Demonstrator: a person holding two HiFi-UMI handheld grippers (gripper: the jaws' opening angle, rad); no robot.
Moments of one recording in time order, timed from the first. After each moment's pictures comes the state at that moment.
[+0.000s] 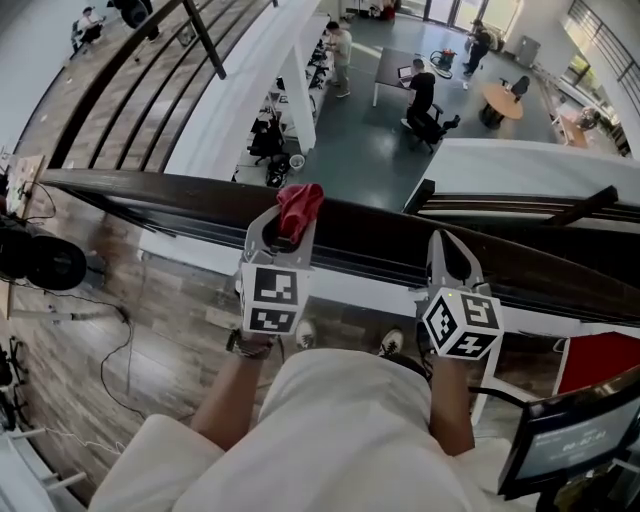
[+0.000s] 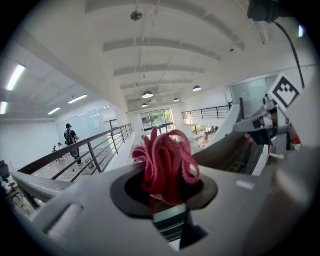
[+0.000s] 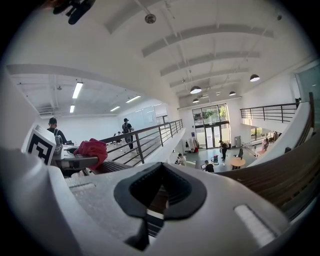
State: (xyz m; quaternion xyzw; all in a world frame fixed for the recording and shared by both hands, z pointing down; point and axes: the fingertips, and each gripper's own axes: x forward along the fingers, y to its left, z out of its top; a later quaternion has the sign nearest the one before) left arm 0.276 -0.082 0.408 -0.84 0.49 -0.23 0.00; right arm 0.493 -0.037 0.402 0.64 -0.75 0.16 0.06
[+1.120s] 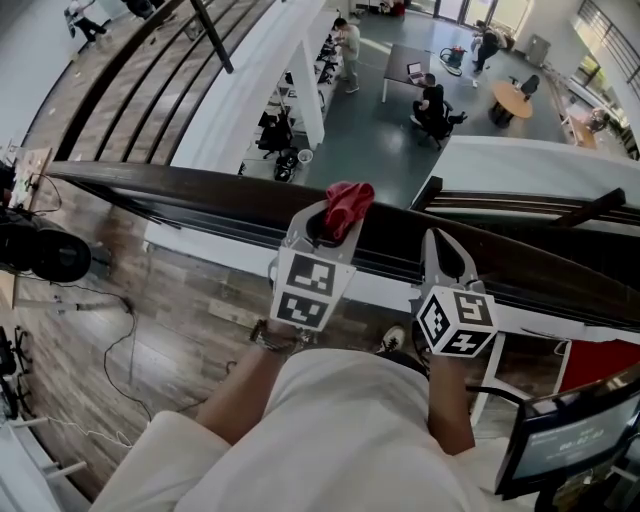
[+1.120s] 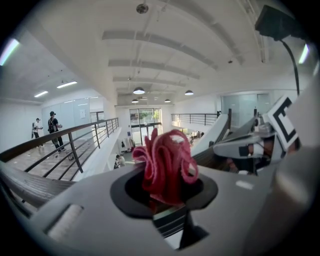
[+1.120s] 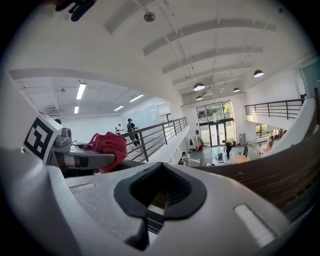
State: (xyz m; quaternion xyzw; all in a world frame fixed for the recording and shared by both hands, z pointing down) left arm 0.358 -0.067 0.410 -0.88 0.42 -0.20 -0.06; right arm 0.486 -0.035 0.414 0.62 -0.77 0.17 0.06
